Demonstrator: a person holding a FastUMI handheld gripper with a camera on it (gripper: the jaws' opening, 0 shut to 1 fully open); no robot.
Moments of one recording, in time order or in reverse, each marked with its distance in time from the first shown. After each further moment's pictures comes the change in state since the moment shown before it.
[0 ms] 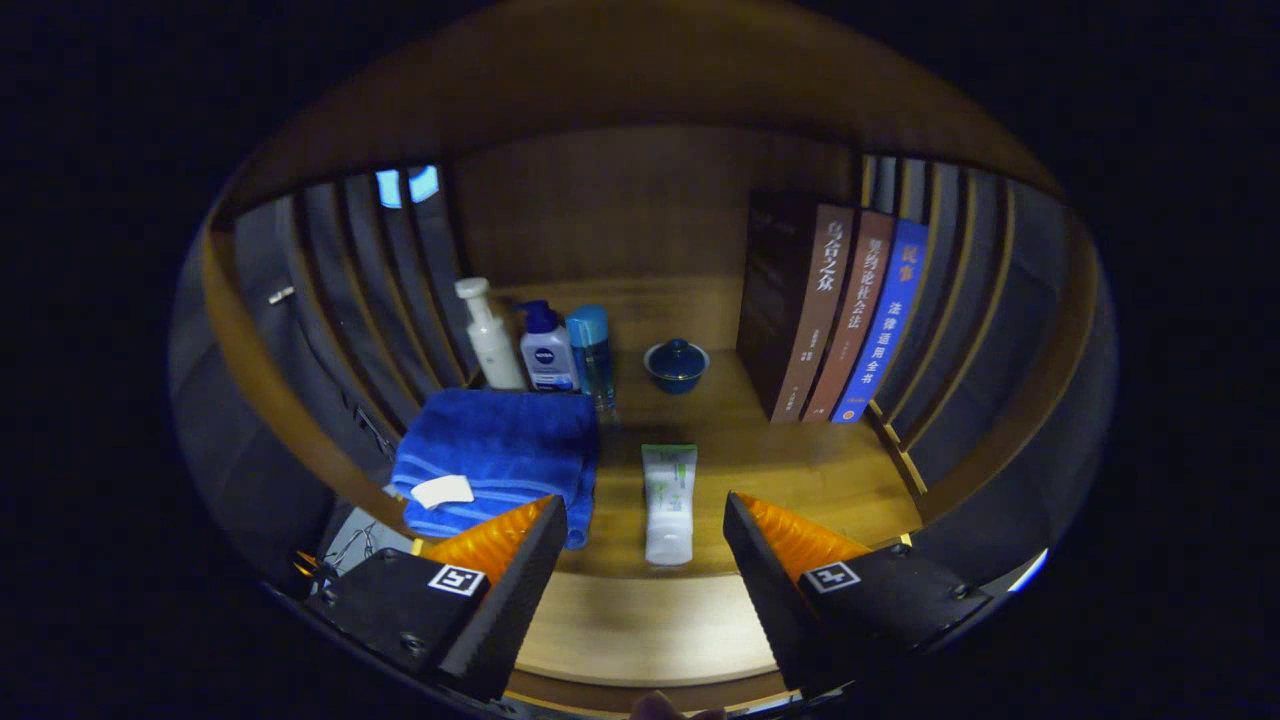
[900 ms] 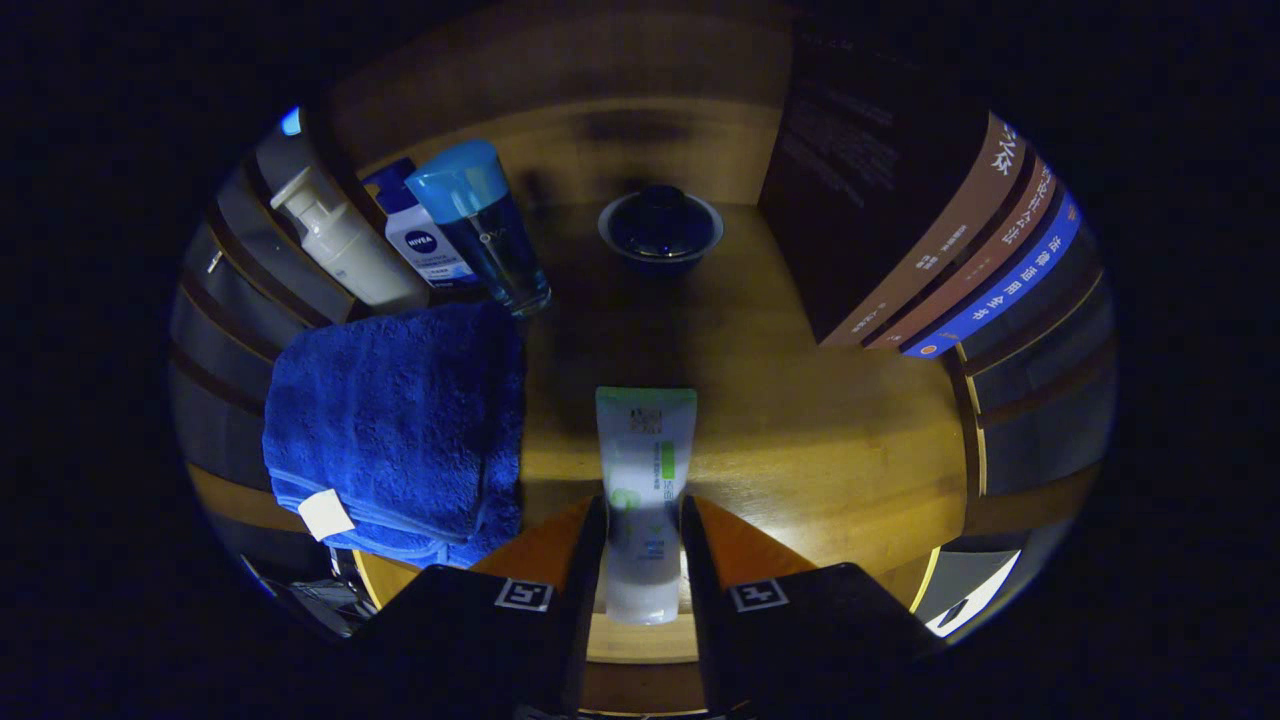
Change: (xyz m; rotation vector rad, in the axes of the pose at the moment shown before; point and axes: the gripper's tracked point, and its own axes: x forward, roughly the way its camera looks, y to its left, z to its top) arm 0.141 -0.023 -0.053 -0.013 0.614 -0.053
